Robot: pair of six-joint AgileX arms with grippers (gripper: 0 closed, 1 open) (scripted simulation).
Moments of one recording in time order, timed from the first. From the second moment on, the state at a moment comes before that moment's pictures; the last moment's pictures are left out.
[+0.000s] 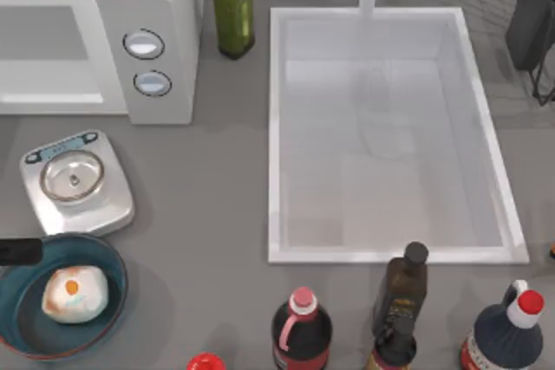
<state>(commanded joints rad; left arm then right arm) -0.24 0.14 0.11 0.02 -0.24 0.00 0.00 0.00 0.00 0.00 0.00 0.00</state>
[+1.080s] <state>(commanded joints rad) 0.47 1.04 0.77 -0.32 0.23 0.50 0.00 0.00 0.00 0.00 0.00 0.00</state>
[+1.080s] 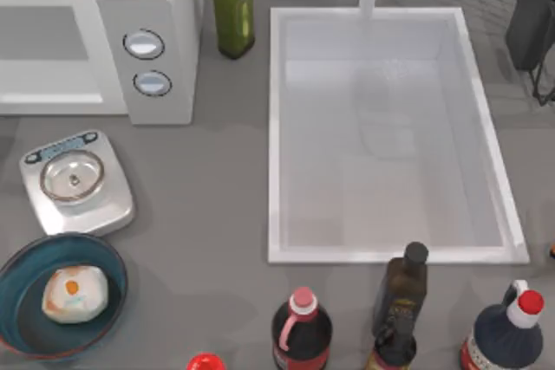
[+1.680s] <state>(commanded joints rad) 1.02 1.74 1.35 -0.73 0.64 0.90 0.00 0.00 0.00 0.00 0.00 0.00</state>
